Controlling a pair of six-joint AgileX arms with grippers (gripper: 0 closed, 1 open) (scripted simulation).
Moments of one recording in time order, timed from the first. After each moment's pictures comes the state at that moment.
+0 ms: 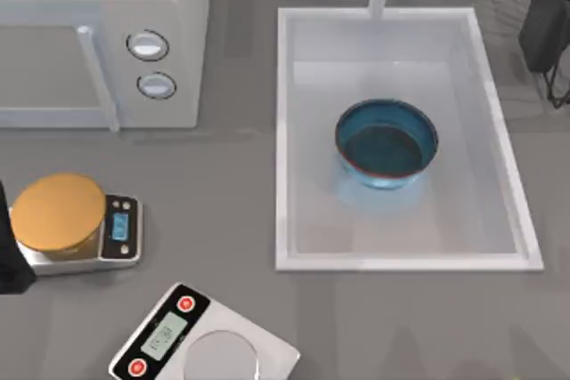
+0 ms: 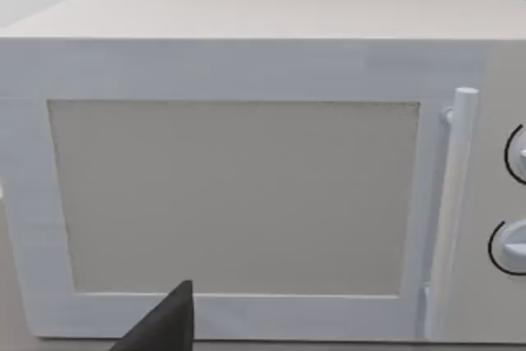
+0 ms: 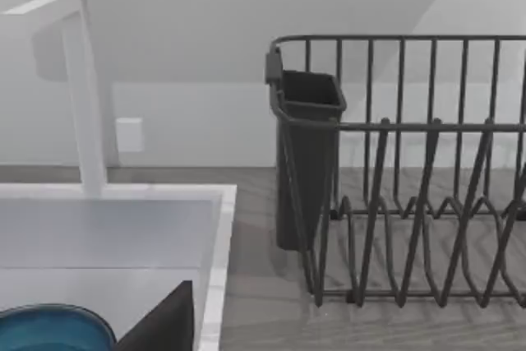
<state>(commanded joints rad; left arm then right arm) 0.00 0.00 0.00 0.00 0.00 0.00 0.00 0.00 0.00 0.00 0.00 0.00</state>
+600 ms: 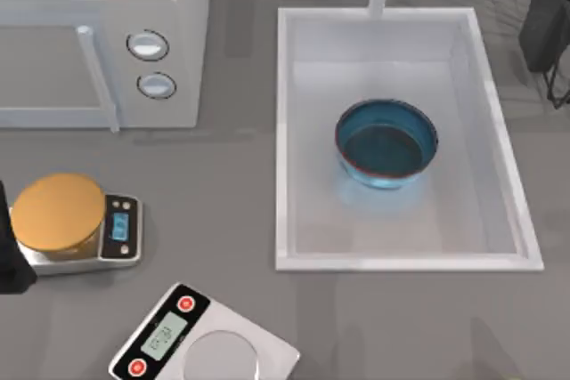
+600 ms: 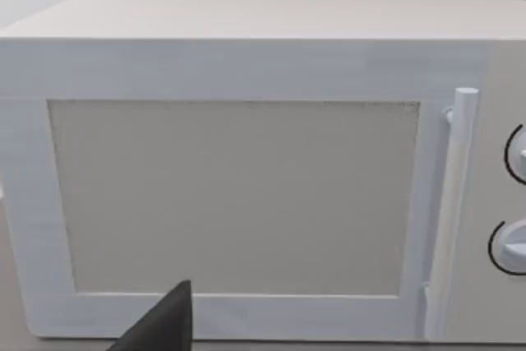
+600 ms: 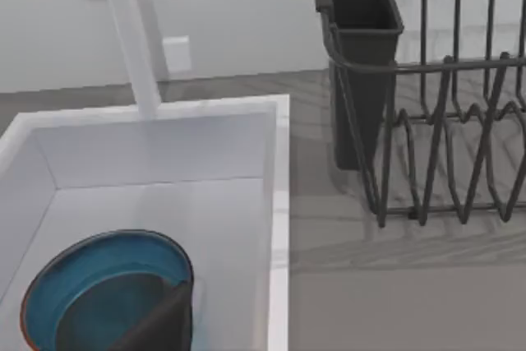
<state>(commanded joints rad) 0.00 0.00 0.00 0.00 0.00 0.00 0.07 0.34 0.31 -0.20 0.01 0.11</state>
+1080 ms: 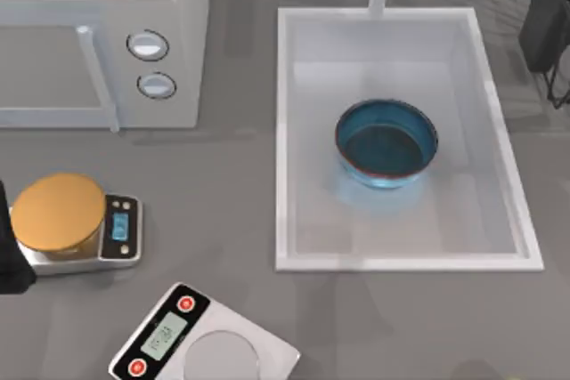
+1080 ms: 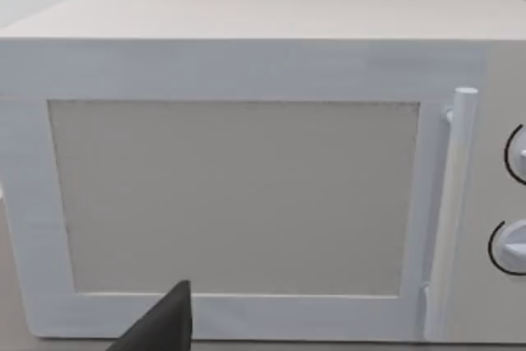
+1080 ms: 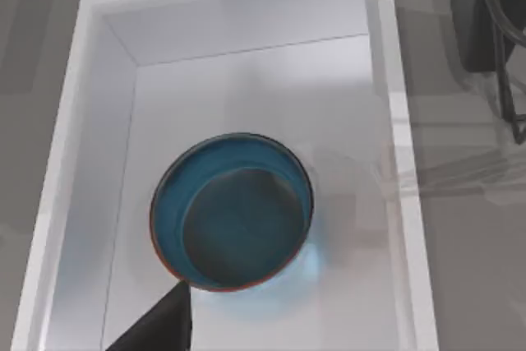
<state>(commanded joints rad) 0.00 0.00 0.00 0.00 0.00 0.00 0.22 1.09 1.05 -0.62 0.03 0.32</state>
